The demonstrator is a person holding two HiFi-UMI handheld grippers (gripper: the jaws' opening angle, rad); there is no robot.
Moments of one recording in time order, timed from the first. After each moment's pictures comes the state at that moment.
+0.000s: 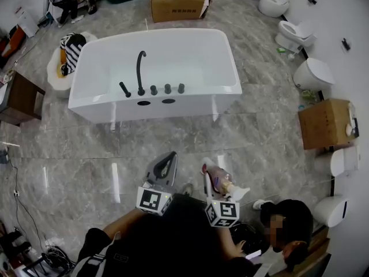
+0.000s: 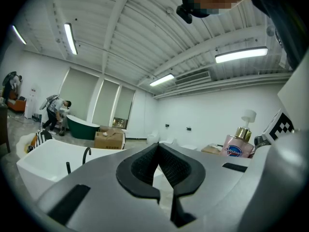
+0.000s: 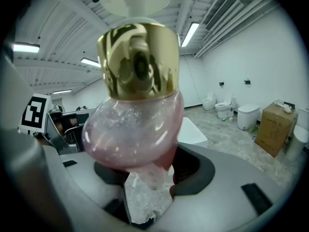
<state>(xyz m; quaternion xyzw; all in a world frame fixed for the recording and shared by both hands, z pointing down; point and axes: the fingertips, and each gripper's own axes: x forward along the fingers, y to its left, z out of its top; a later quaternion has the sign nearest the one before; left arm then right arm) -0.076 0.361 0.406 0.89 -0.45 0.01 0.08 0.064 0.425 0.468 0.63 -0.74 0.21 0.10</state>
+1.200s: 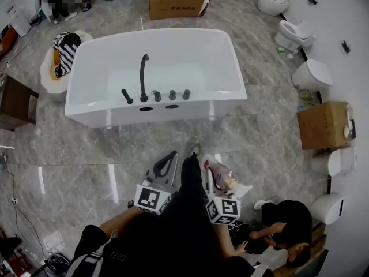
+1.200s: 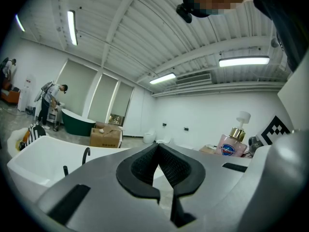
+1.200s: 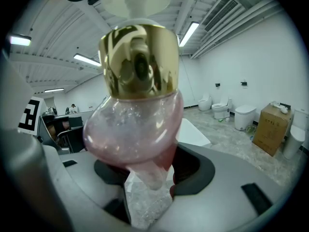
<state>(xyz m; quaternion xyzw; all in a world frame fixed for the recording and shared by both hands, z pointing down) -0.140 0.265 0.417 0.90 -0.42 0.00 0.10 0.007 0.327 0.474 0.66 -0.71 0.21 0.10</state>
